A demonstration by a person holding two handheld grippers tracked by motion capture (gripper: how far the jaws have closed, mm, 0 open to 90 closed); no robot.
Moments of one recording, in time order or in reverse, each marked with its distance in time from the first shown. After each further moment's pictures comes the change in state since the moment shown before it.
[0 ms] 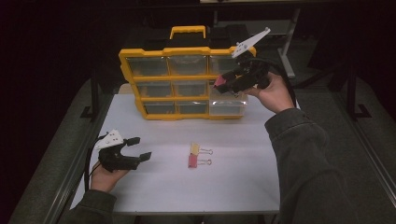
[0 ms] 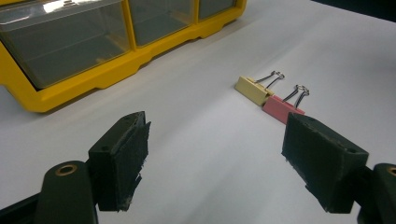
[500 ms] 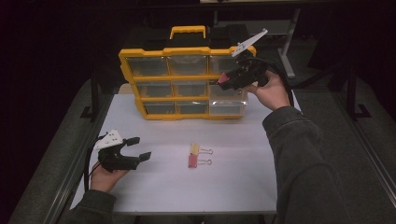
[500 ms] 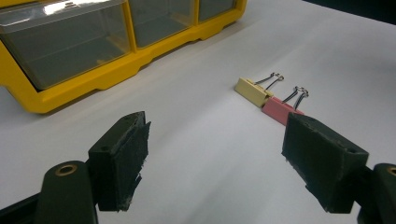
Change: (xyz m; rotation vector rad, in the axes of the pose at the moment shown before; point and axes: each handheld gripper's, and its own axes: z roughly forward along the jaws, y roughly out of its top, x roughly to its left) left arm 0.000 0.000 -0.002 0.005 -0.001 0.005; right arm -0.023 -0.008 0.014 0.049 -0.083 0.042
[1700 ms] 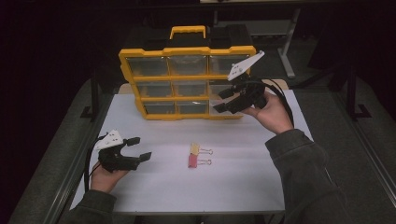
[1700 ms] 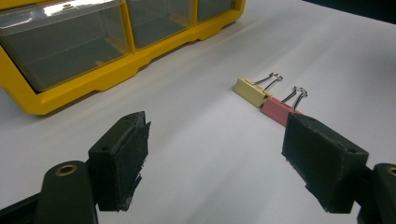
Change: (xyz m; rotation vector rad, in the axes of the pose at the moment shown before) left arm -0.002 0.001 0.001 -0.006 0.001 0.002; right arm 0.059 -0.023 0.001 -0.031 0.107 -0.085
